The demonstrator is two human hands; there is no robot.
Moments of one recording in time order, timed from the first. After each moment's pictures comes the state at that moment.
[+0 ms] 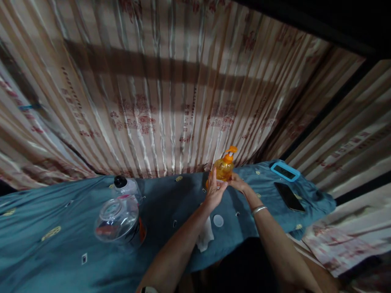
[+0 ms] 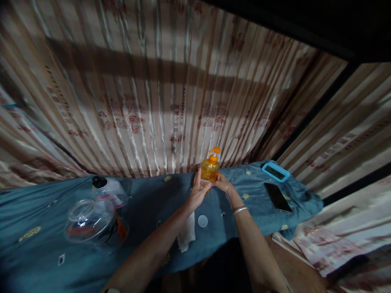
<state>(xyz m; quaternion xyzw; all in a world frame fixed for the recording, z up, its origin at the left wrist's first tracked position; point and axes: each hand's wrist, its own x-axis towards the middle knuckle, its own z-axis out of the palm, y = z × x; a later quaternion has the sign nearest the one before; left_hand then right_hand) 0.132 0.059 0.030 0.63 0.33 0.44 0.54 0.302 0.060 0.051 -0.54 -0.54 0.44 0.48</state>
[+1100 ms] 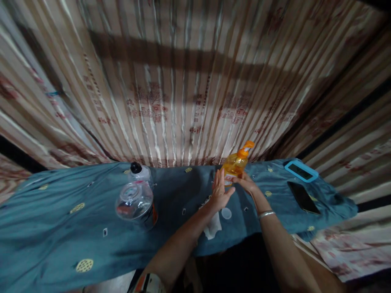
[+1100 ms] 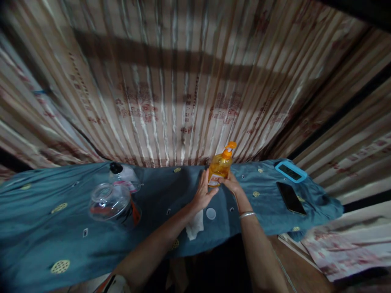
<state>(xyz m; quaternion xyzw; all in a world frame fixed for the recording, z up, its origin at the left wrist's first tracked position) 0.110 0.033 0.007 0.66 0.34 0.41 0.53 0.297 0.048 0.017 -0.59 -0.42 0.41 0.55</state>
